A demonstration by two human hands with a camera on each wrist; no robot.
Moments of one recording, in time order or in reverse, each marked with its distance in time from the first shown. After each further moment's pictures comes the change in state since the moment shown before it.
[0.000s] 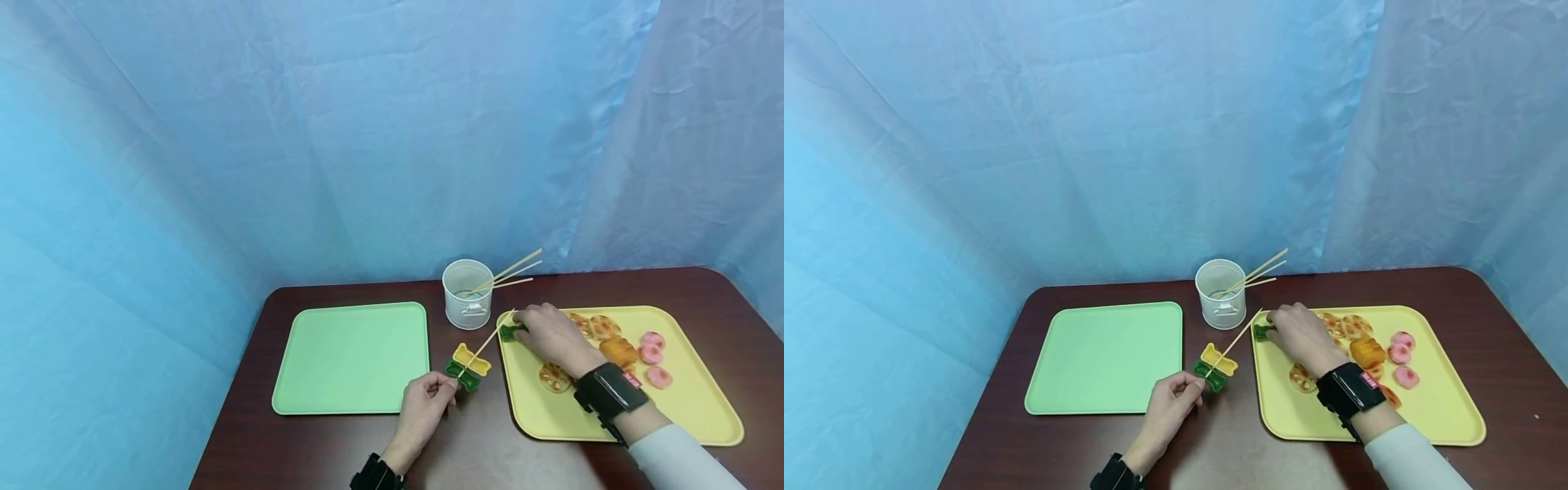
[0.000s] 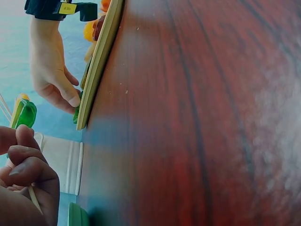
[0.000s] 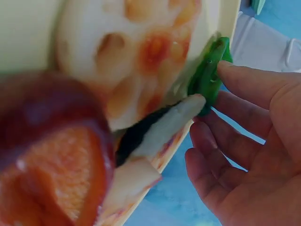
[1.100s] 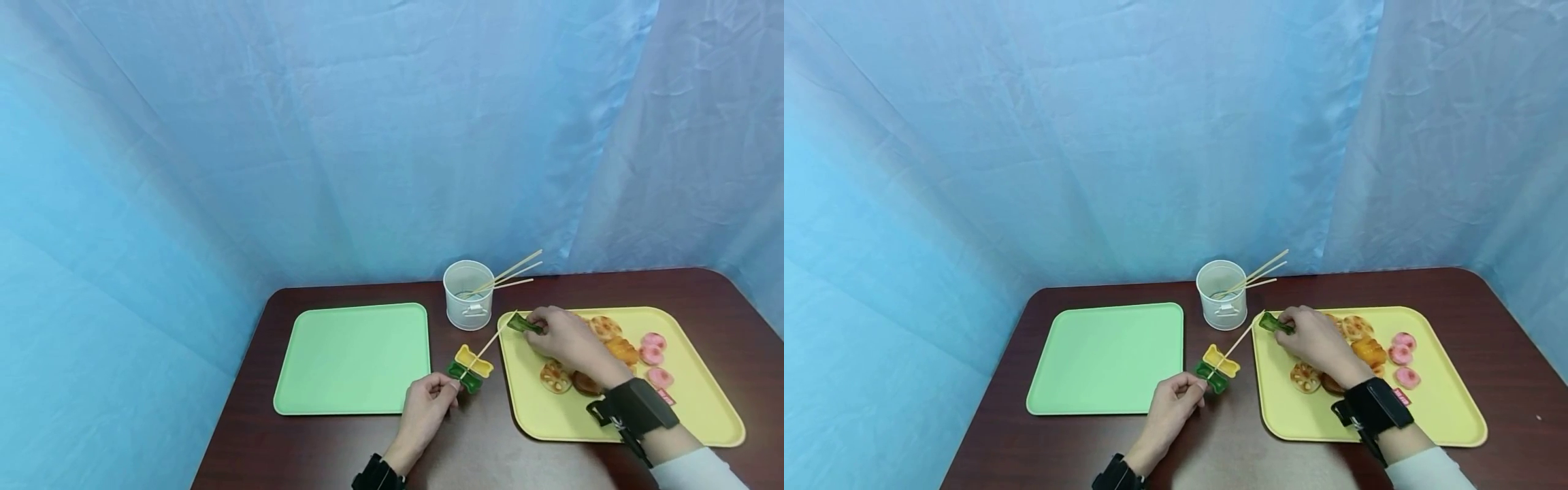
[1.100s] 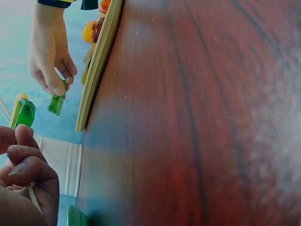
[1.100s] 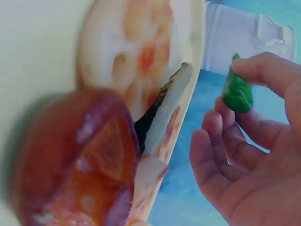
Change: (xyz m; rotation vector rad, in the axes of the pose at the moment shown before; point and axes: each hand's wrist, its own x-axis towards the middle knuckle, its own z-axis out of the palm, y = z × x) left_hand -0.002 0.002 0.002 -0.054 -0.014 -0.027; right_hand -0.020 0.007 -0.011 0.262 -0.019 0.210
